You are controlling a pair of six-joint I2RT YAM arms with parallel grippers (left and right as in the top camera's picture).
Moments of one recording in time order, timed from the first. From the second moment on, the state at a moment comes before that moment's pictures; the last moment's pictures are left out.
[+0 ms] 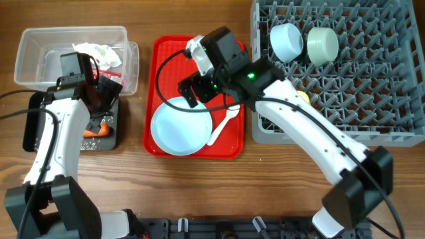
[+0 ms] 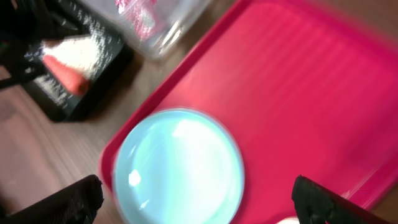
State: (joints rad) left arm 0.18 1.55 1.11 -0.79 -0.07 -0.91; right arm 0.67 1.80 1.61 -0.75 -0.22 0.10
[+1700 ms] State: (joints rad) left arm 0.18 1.55 1.11 -0.79 -0.07 -0.91; right arm 0.60 2.05 1.50 -0.77 -0.23 0.53
